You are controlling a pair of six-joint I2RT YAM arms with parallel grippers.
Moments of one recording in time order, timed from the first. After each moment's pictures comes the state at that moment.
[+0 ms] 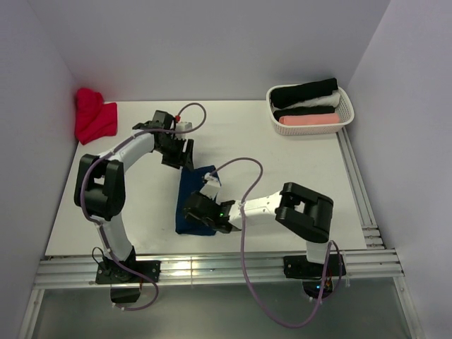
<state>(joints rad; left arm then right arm) -0.30 1.86 1.38 -0.69 0.37 -0.04 1.22 1.87 1.02 0.06 0.43 1.24</state>
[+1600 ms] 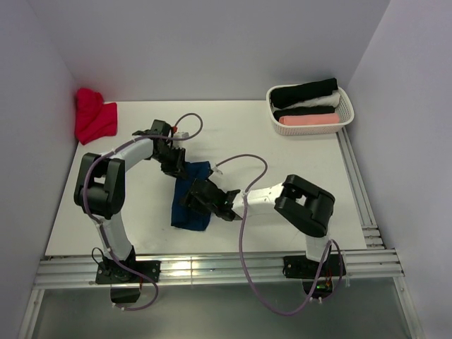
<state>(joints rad) -0.26 1.88 1.28 -0.66 0.45 -0.07 1.08 1.88 0.94 0.29 0.21 1.29</state>
